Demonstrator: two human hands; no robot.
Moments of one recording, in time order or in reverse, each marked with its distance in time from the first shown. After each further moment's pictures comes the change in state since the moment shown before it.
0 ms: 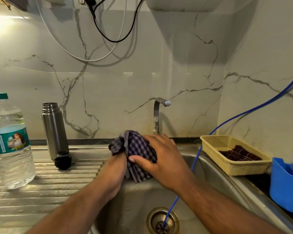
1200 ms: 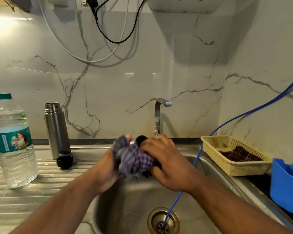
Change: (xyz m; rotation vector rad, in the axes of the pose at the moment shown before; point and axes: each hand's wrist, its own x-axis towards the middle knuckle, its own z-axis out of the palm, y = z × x) left_hand -0.010 0.022 -0.020 -0.215 -0.264 -0.032; right_hand -0.001 0.027 -0.002 0.000 -0.077 -0.349
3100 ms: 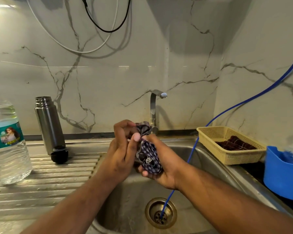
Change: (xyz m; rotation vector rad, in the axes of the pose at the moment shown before) left_hand 0.022 -0.032 0.010 0.826 0.181 0.721; right_hand 0.011 -0.033 0.010 1.548 -0.007 1.121
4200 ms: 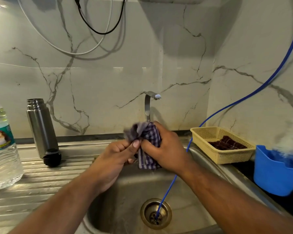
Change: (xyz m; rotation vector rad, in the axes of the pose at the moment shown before) left_hand 0.002 0.019 -0.013 -0.725 -0.362 -0.437; right_hand -0.004 -0.023 -0.028 -0.985 0.287 -0.815
